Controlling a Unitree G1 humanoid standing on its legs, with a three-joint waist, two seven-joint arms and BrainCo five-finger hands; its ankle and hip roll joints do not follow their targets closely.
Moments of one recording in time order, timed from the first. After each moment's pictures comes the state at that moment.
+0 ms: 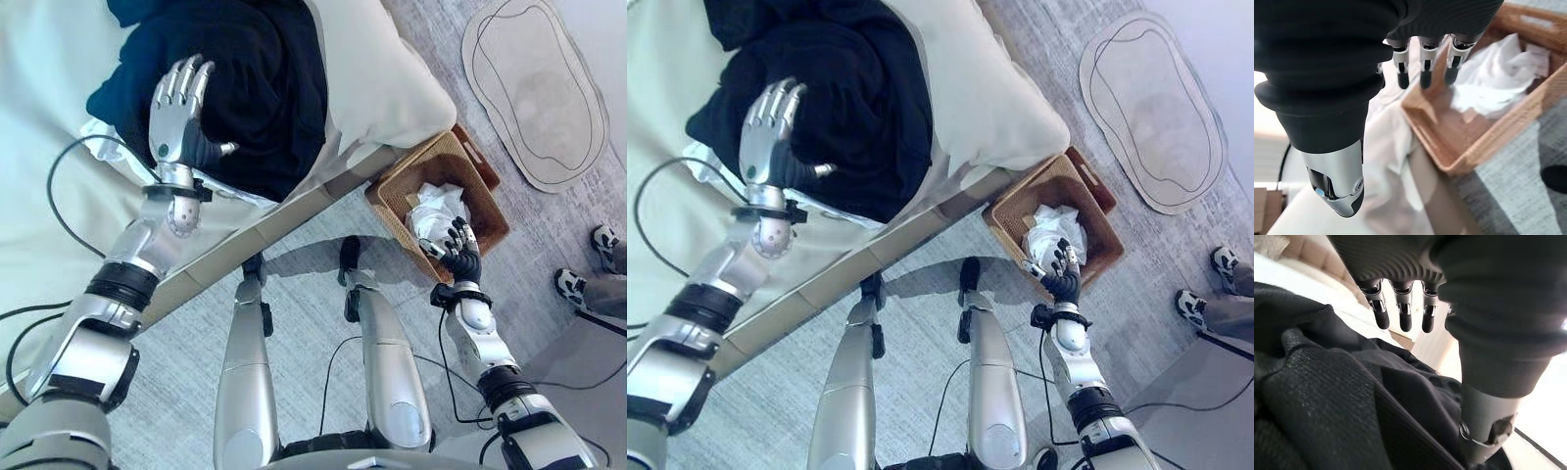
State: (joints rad) left arm -0.81 0.75 -0.40 0.51 0.55 -0.10 0.65; right arm -0.28 -0.33 0.17 0.59 0.44 -0.36 -0.31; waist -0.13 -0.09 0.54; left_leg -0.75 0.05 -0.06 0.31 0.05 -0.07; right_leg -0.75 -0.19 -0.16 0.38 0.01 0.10
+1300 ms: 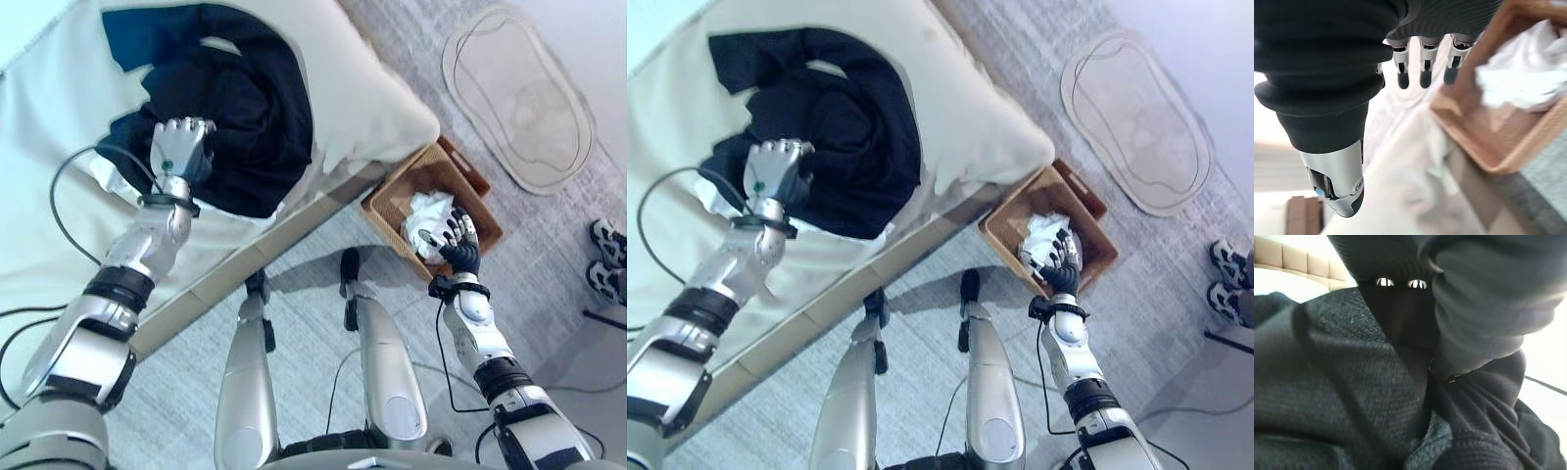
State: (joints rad) left arm -0.71 0.74 -0.42 0.55 0.65 -0.07 0.52; right arm -0.31 -0.33 0.15 0.60 0.44 -0.36 -0.30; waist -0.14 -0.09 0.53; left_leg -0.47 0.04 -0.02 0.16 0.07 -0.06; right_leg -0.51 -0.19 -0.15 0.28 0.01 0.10
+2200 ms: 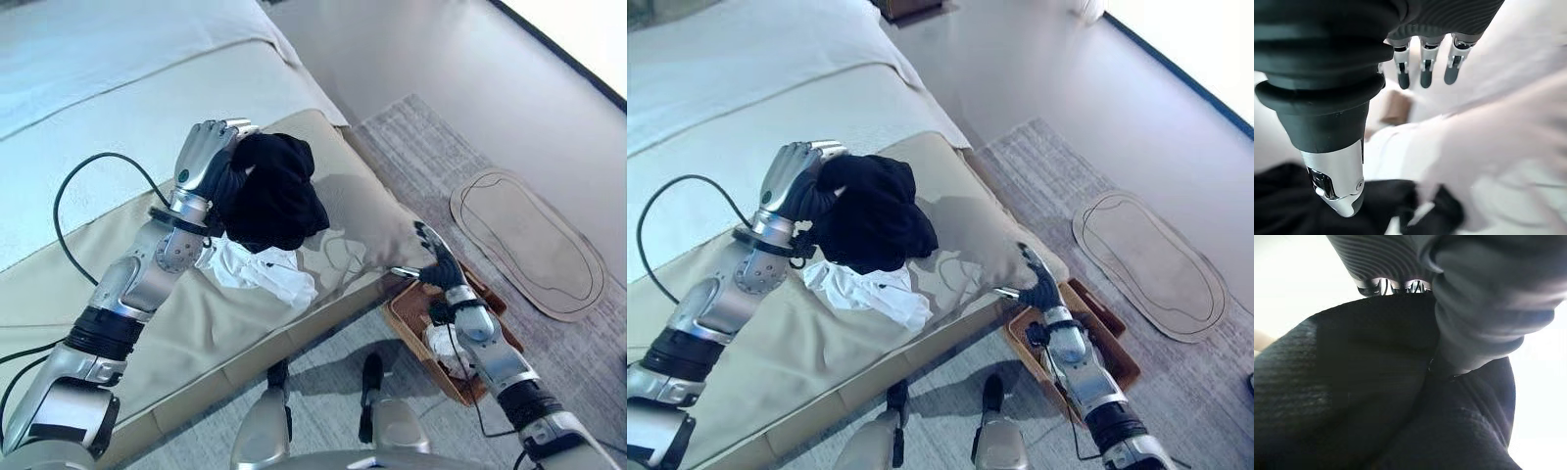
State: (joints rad) left arm -0.49 0.75 -0.25 0.00 0.43 -0.29 0.29; right arm -0.24 -0.46 0.29 0.32 0.00 -0.26 -0.16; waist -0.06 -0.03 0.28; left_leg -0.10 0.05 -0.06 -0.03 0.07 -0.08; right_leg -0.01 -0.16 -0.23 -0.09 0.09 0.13
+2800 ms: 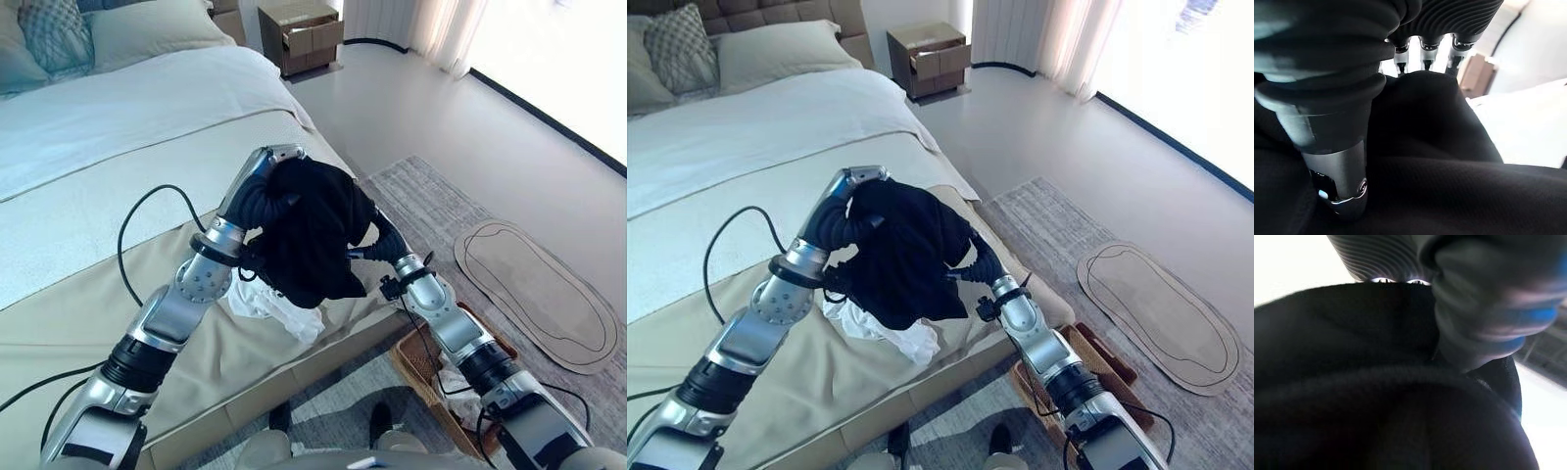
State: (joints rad) left arm -0.37 0.58 -0.30 -0.18 0.08 -0.34 0.14; right arm -0.40 -0.33 0.44 0.30 0.03 -0.25 -0.12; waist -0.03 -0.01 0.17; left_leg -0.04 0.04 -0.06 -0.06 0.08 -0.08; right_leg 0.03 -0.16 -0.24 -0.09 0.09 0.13
